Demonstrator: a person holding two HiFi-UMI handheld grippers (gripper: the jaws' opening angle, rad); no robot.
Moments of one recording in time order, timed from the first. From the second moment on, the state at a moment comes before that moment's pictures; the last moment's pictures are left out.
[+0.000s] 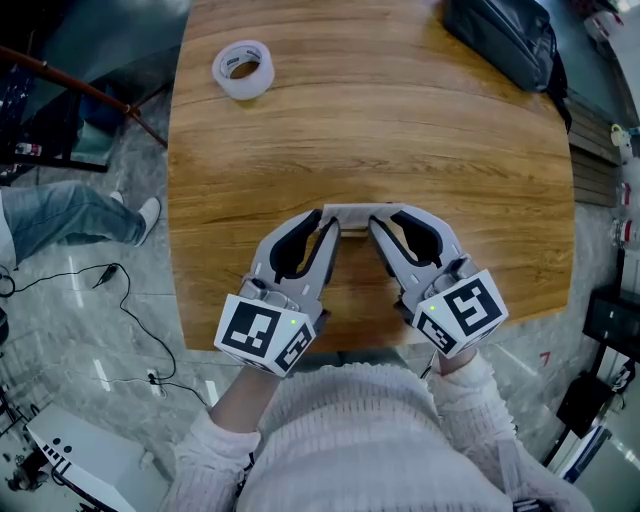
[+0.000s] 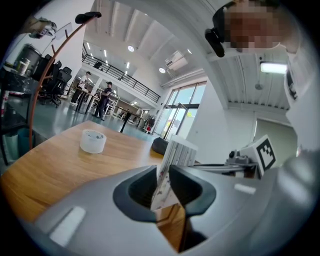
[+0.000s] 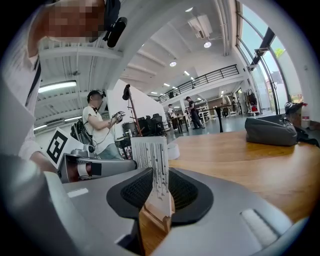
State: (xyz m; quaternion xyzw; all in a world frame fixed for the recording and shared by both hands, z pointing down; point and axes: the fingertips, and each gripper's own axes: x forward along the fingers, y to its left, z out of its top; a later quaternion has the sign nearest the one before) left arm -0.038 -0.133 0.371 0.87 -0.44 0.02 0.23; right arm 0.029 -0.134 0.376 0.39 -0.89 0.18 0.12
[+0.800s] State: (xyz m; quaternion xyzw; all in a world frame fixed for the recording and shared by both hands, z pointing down) left arm -0.040 -0.130 0.374 0.87 -0.44 0.03 0.23; right arm 0.028 -0.133 0.378 0.39 -0.90 0.19 0.11
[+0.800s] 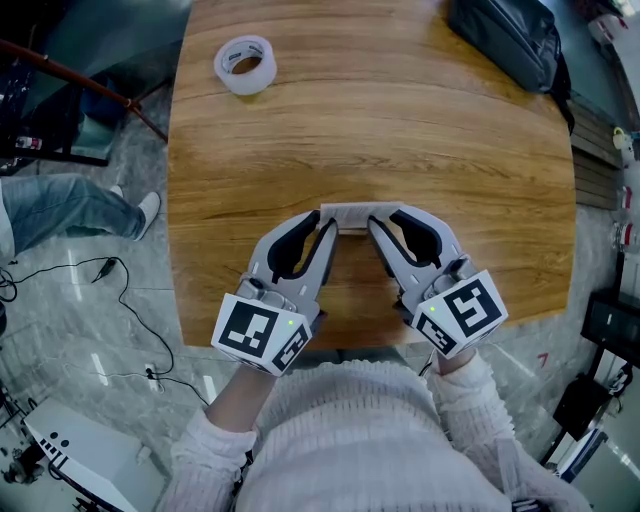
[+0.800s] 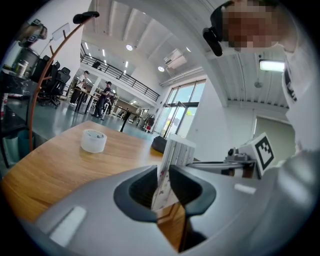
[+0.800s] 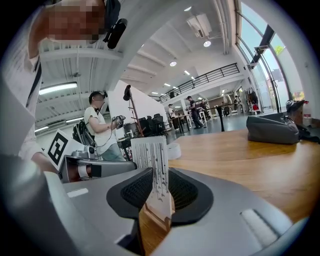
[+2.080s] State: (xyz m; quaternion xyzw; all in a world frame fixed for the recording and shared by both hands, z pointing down) left arm -0.033 -0.138 0.372 0.88 -0.43 0.03 0.20; right arm 0.035 -0.138 0.379 0.39 -0.90 0.20 0.09
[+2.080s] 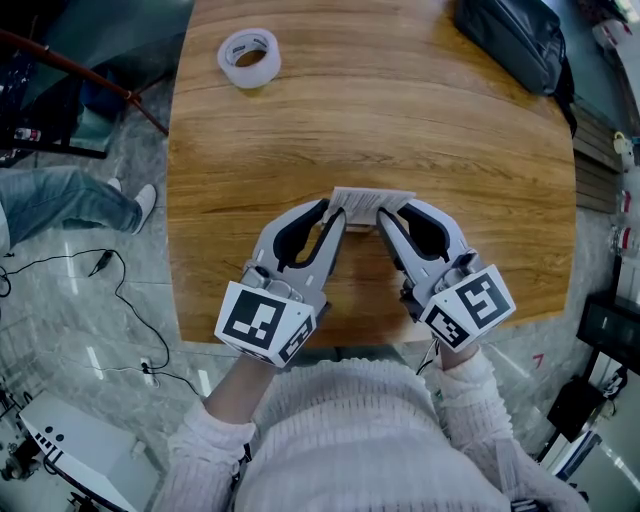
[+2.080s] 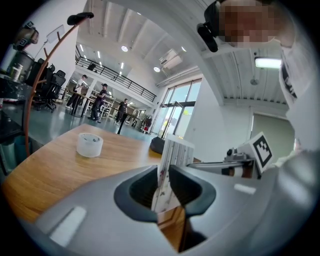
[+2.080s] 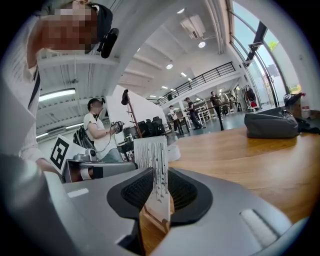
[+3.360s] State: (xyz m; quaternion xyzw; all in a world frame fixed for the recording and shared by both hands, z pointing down) left arm -0.033 -0.131 0.379 0.89 -0.43 0.05 0.17; right arm 0.031 -0.131 0.389 0.38 -0.90 0.20 0.09
